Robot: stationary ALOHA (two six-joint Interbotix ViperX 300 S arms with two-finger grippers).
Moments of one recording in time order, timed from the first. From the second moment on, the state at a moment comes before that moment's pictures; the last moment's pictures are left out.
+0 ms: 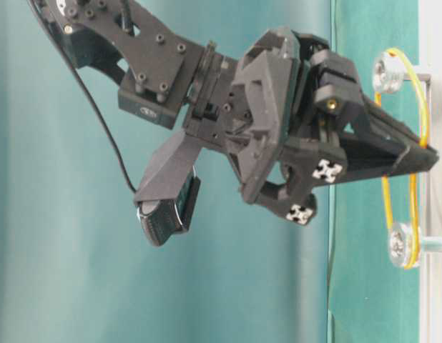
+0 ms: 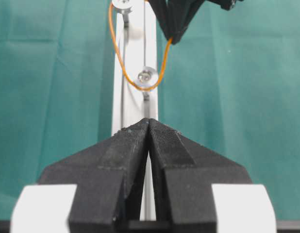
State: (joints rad) left arm -0.01 -0.96 0.96 0.03 0.44 -0.01; right arm 0.10 0.19 0.29 -0.14 0.66 1.07
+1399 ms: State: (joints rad) left arm -0.01 -0.96 0.96 0.03 0.44 -0.01; right arm 0.10 0.19 0.29 -0.17 0.65 1.02
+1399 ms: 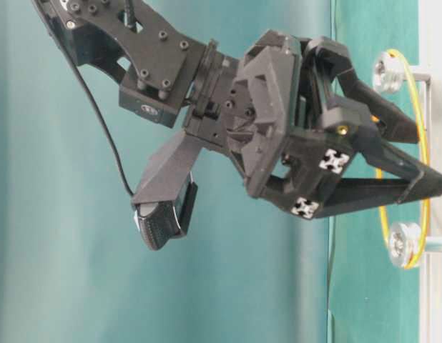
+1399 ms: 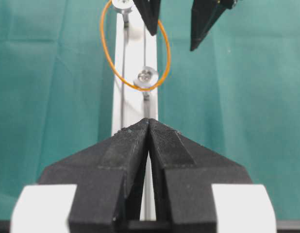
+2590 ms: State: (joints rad) left arm -0.01 -0.96 0.96 0.03 0.44 -0.01; right arm 0.10 -0.10 0.29 -0.19 0.83 1.00
